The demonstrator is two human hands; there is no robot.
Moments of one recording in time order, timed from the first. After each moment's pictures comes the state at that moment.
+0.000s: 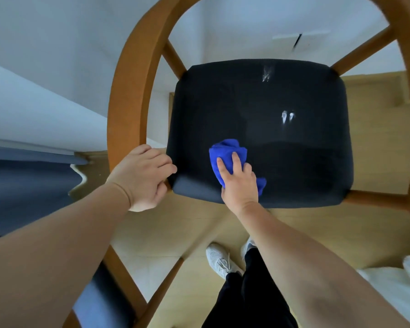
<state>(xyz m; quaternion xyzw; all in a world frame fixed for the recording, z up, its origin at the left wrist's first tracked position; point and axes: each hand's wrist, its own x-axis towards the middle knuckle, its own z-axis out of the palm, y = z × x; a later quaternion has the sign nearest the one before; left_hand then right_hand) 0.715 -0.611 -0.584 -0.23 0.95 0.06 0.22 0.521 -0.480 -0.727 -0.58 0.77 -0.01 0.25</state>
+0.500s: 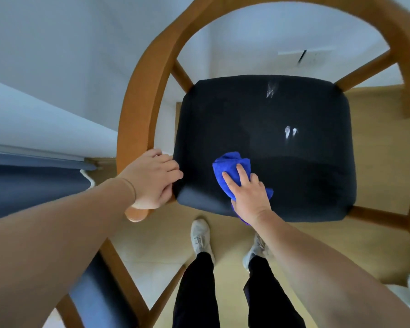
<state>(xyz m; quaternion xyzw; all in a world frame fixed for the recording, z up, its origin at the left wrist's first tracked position) 0.700 -0.639 -0.579 -0.17 0.94 0.06 0.28 0.489 -0.481 -0.721 -0.65 0.72 0.05 0.25</state>
